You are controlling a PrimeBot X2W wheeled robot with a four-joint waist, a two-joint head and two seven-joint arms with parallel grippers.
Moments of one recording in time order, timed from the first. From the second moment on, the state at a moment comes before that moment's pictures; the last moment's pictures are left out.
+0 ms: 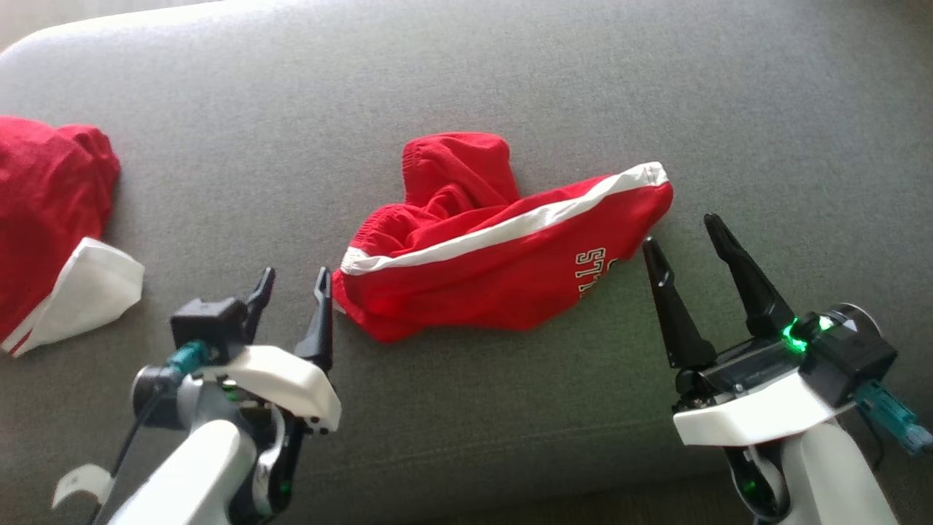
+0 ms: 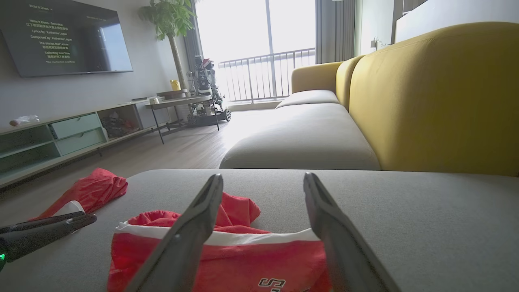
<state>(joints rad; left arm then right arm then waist) -0.25 0.39 -0.67 0.09 -0.67 0.40 -0.15 -0.07 -0.04 0.09 -0.06 0.16 0.13 -0.25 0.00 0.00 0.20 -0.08</state>
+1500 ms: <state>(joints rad) -0.31 0.50 -0.73 0.02 -0.74 0.32 0.07 -0.10 -0.04 0.07 -0.07 0.17 0.13 -0.25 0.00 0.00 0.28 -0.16</state>
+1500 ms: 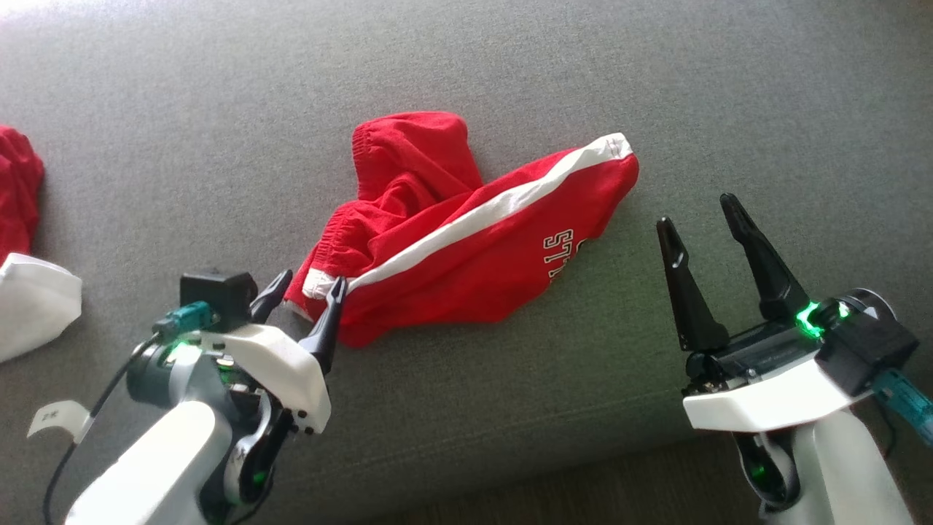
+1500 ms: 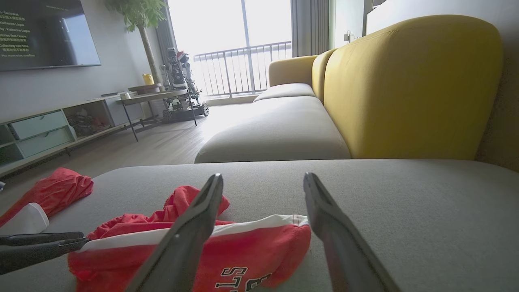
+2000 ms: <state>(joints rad) -0.34 0.49 -0.73 0.05 -0.75 0.33 0.13 -0.10 -0.04 0.07 -0.08 0.18 0.13 -0.25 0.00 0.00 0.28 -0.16</state>
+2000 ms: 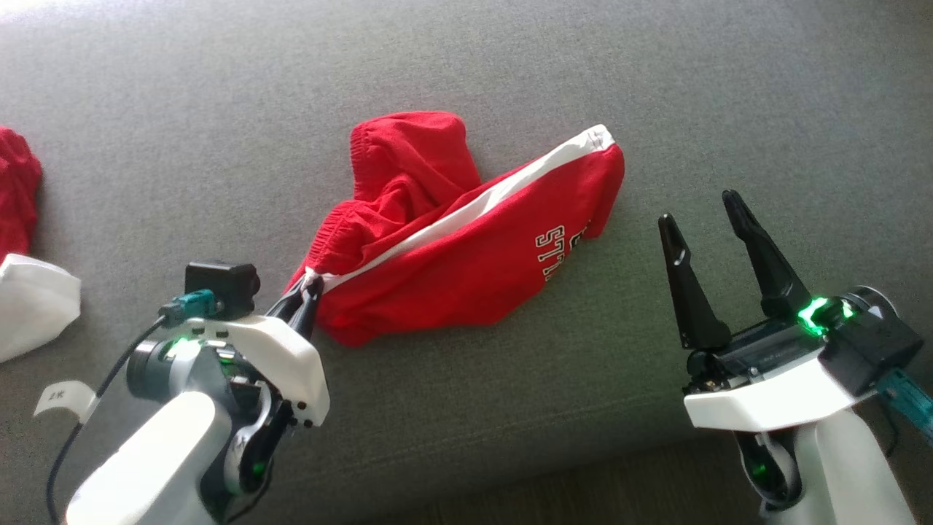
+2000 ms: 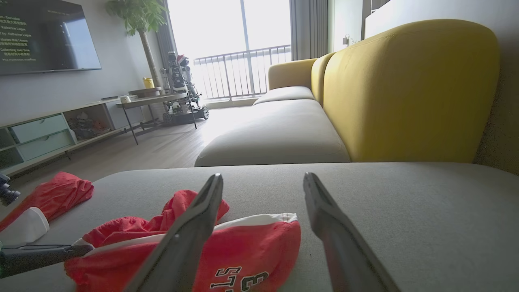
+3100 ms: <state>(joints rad) -0.33 0.44 -0.76 0.09 -0.73 0.31 0.01 -0.84 -0.06 0.17 0.91 0.20 0.13 0.17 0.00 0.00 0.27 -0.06</state>
